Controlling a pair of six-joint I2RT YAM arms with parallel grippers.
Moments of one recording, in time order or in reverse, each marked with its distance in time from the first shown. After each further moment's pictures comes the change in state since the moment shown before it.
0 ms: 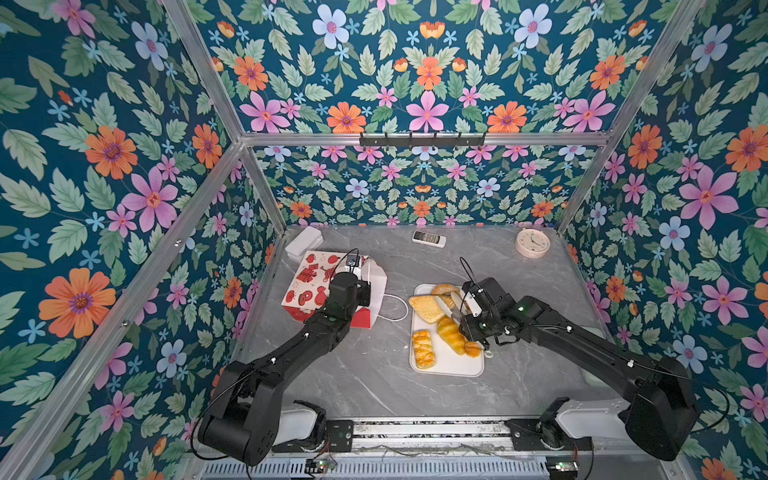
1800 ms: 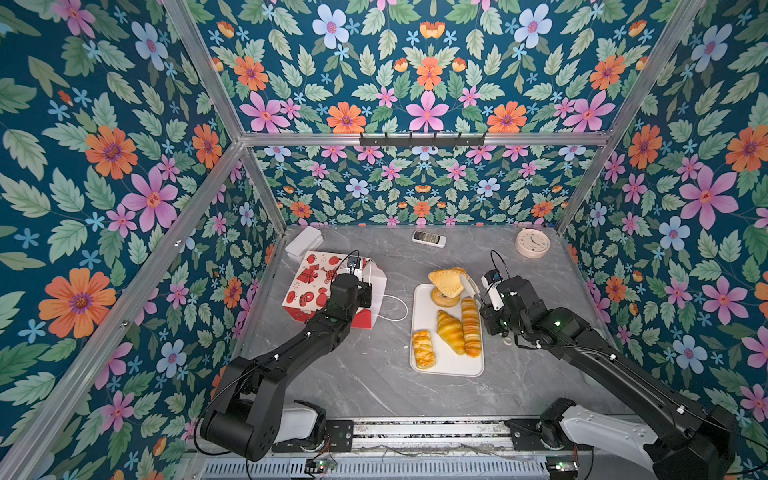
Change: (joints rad) left arm 0.000 0.019 -0.015 0.024 0.021 -0.021; right arm -0.044 -0.246 -0.029 0.030 0.206 -0.118
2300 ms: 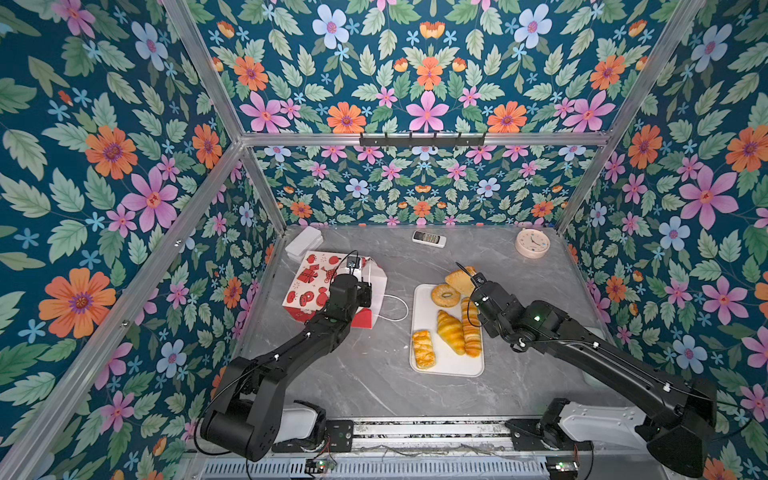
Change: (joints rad) left arm 0.000 -0.002 -0.014 0.035 0.005 -0.003; right arm 0.209 0.164 0.166 -0.264 0.449 -0.048
